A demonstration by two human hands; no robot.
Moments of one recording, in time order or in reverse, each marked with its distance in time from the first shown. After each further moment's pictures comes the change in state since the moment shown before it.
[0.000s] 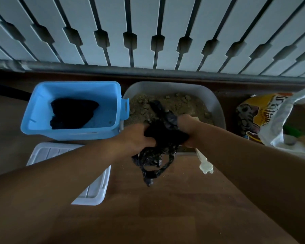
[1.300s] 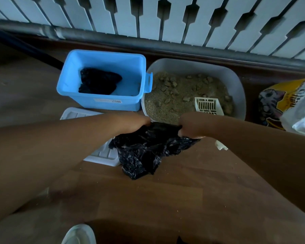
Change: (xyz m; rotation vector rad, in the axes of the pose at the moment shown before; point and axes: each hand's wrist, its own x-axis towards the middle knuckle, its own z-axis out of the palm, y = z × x) left_hand -0.052 -0.048 -0.010 0.078 0.000 -0.312; right_hand -0.017 0.030 0.030 -1.492 -0.209 -0.307
